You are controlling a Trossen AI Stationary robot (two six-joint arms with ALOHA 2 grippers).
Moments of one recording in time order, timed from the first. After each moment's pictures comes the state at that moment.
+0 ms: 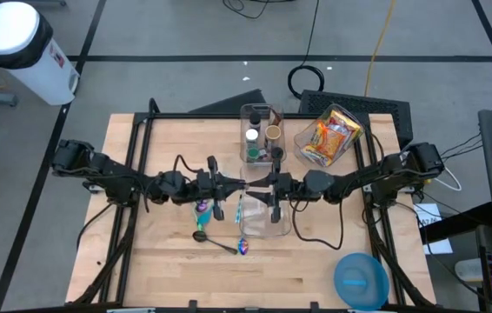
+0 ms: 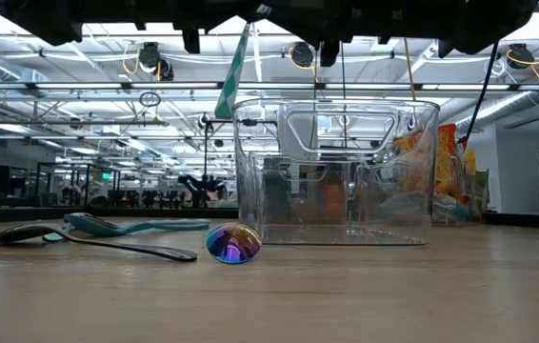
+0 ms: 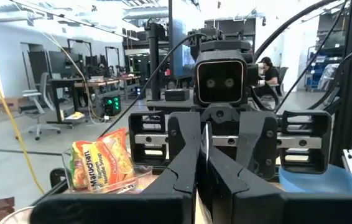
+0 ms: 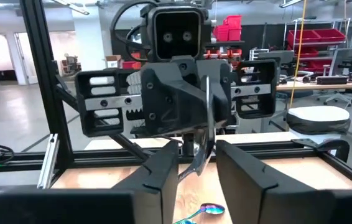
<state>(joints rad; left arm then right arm) -0.19 1.44 0.63 1.00 -0.31 0.08 0.14 1.55 0.74 0.95 0.16 0.04</state>
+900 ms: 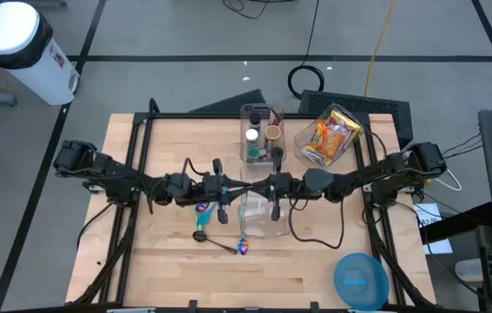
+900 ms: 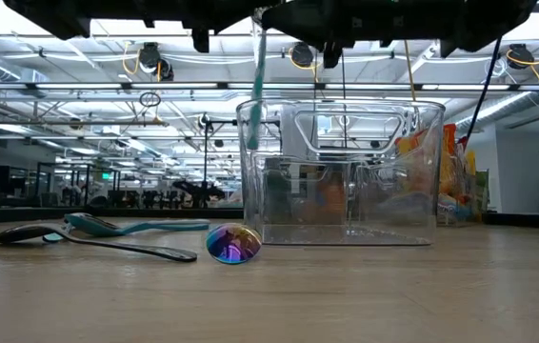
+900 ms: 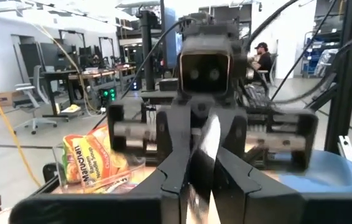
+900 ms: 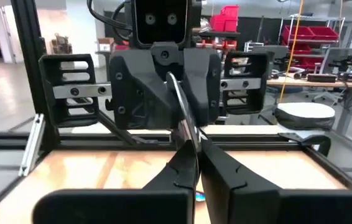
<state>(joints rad) -0.20 1.47 0.69 0.92 -0.31 0.08 0.14 1.52 0.74 0.86 0.16 -0.03</state>
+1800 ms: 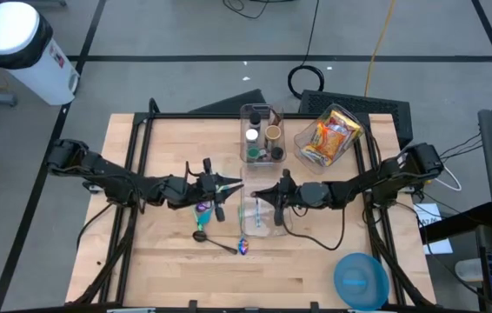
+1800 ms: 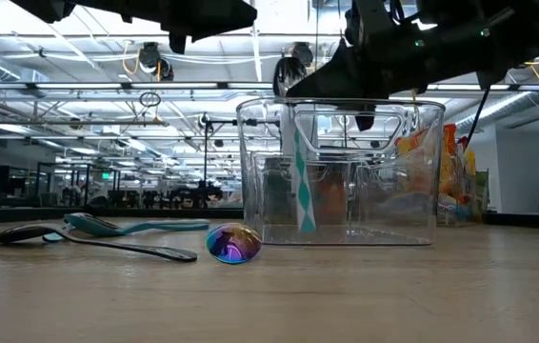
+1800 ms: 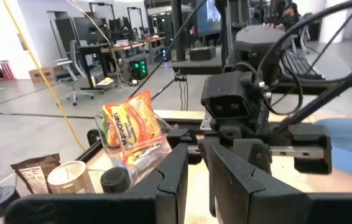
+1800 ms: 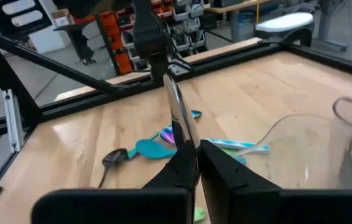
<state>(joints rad) -0.25 1.38 0.69 0.69 -0.51 0.07 0.19 1.57 0.60 0.79 0.34 0.32</state>
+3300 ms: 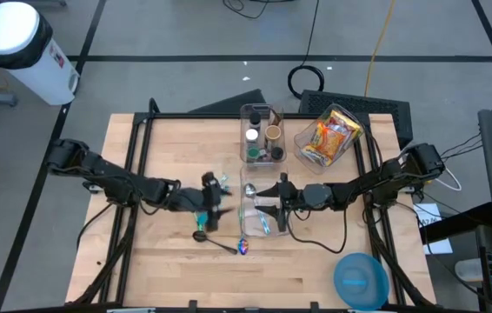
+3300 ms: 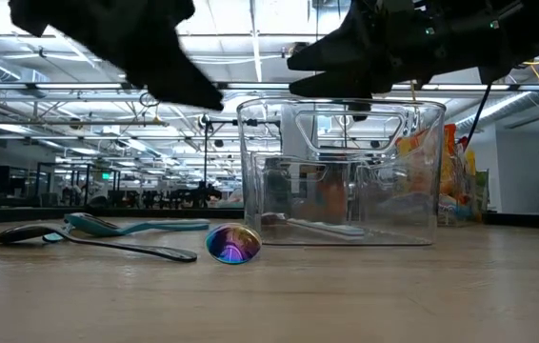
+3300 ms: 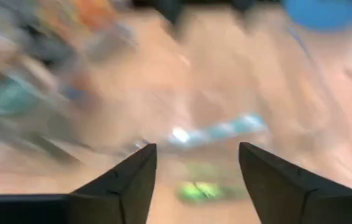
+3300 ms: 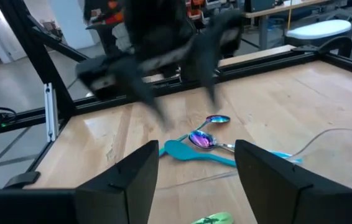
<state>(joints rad) -0.26 1.38 0.69 0.18 -0.34 -0.11 0.22 1.56 0.60 0.83 0.26 0.27</state>
